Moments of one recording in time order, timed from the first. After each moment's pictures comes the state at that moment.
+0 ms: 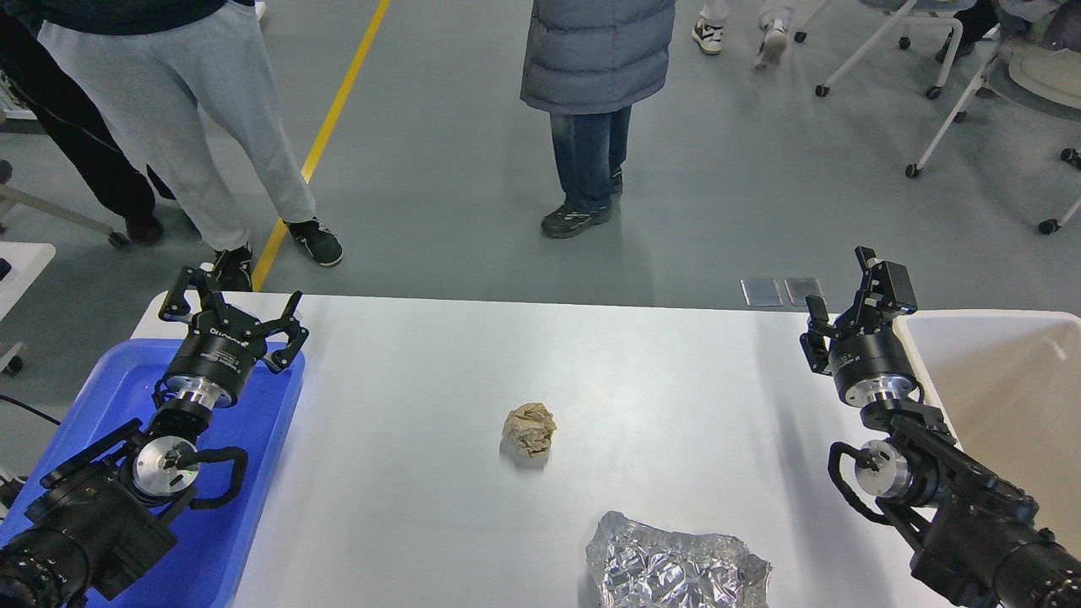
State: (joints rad) left arm -0.58 0.36 -0.74 -0.46 -0.16 -0.64 -0.47; right arm 0.58 -0.24 0.76 0.61 -0.30 -0.04 0.67
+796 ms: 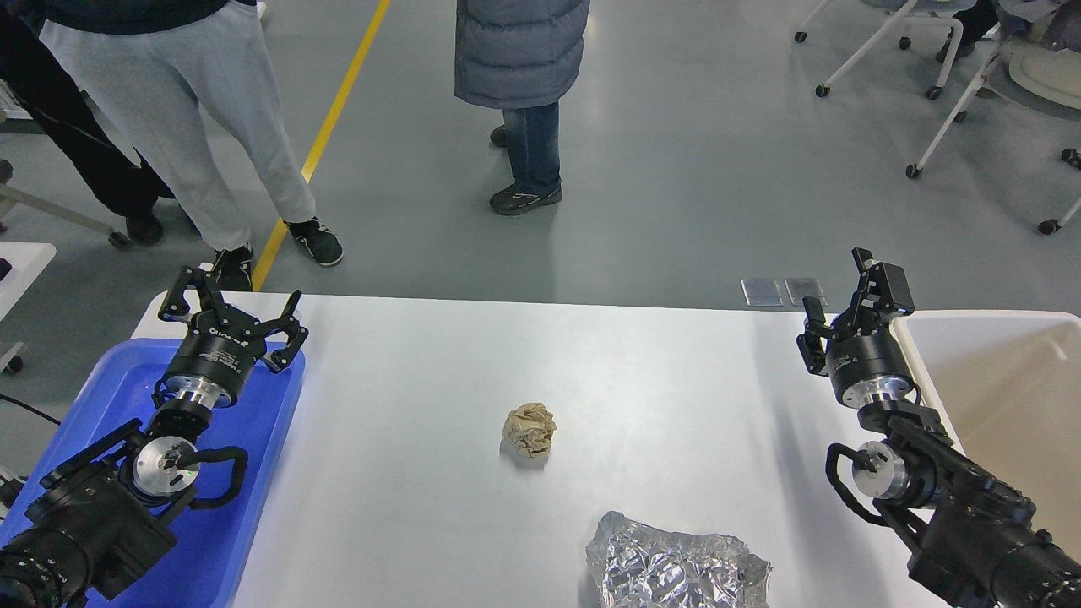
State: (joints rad) left arm -0.58 0.36 -0.74 -0.46 -0.16 -0.64 -0.47; right arm 0.57 -0.24 0.76 0.62 -0.30 -0.04 0.67
